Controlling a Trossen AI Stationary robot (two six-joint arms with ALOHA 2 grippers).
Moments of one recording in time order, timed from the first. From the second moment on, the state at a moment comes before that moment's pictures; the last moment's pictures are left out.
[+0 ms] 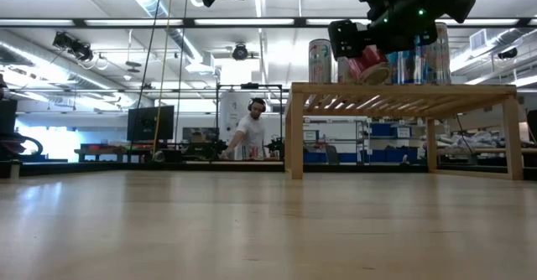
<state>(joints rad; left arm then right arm) 0.47 1.38 1.55 -0.68 0.31 0.12 0.15 1.50 0.87 -0.34 1.57 0.81</state>
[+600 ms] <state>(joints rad) 0.47 1.38 1.55 -0.66 0.31 0.12 0.10 1.50 0.87 -0.31 1.57 0.82</state>
